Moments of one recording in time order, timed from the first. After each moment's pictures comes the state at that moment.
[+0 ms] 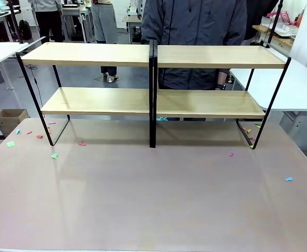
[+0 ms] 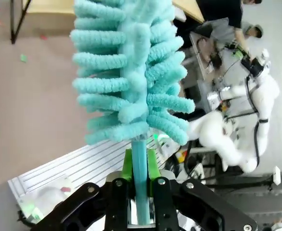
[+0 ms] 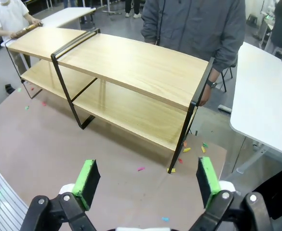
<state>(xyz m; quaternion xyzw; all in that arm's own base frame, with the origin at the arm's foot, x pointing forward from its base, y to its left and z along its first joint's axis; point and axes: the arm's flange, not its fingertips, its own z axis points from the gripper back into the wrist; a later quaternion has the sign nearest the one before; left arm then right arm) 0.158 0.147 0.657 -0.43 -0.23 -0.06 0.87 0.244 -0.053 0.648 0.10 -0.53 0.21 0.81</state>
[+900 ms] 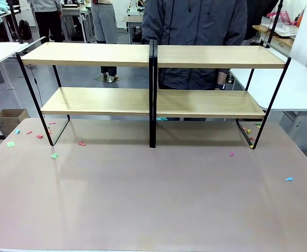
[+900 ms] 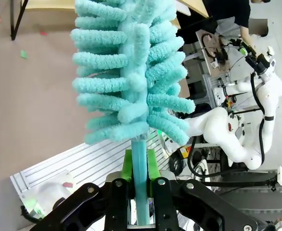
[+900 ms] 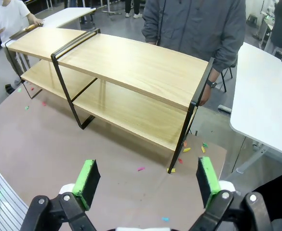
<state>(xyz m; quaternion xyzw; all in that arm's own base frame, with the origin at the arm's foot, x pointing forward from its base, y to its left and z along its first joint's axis) 0.160 0.129 0.669 -0.41 -0.21 -0.07 0.89 0.244 -0.053 0.648 0.10 -0.53 0.21 0.81</state>
